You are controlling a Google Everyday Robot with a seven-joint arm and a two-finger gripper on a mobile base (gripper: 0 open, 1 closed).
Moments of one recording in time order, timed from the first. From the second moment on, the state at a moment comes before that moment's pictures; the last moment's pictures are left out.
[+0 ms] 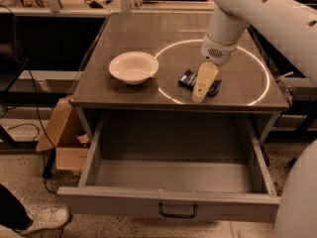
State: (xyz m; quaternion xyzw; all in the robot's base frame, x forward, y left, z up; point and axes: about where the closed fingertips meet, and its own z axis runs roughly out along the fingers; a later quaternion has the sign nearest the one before) arm 0.630 -0.148 0.834 -0.53 0.84 0.01 0.08
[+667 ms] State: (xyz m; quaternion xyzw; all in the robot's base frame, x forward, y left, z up) arm 0.638 -0.143 0.828 -0.54 0.84 0.03 0.08
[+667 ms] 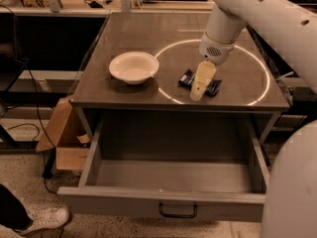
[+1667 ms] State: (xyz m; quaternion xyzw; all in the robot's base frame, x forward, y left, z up) arm 0.635 -0.156 0.804 -0.53 0.84 0.05 0.06
